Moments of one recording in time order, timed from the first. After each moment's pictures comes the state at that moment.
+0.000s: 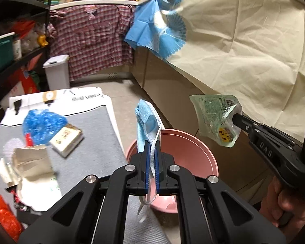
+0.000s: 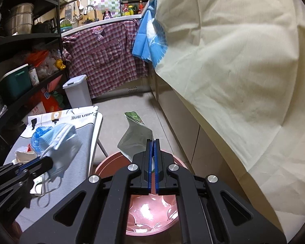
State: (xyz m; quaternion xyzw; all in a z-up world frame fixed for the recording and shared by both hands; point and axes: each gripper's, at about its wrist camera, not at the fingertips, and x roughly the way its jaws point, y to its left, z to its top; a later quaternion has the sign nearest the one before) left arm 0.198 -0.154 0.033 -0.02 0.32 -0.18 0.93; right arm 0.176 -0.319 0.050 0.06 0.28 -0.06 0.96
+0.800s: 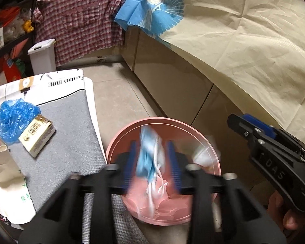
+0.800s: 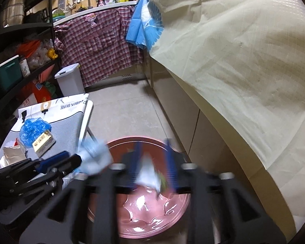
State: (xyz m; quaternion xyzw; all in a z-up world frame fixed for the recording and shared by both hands) left arm 0.241 -0.179 -0.002 -0.02 0.37 -0.20 0.91; right arm 0.199 -0.324 0.030 0.06 0.31 -0.08 0.95
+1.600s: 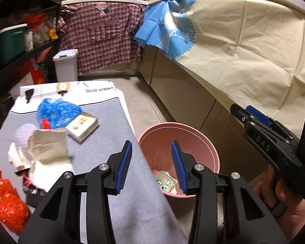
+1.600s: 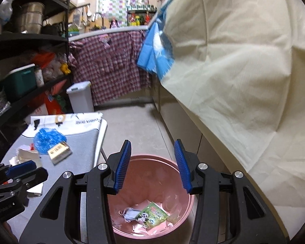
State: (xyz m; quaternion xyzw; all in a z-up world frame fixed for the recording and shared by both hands) left arm 0.160 -0.112 0.045 -0.04 0.33 -0.15 0.93; right arm 0.150 -0.298 0.066 0.03 0.22 -0.05 0.97
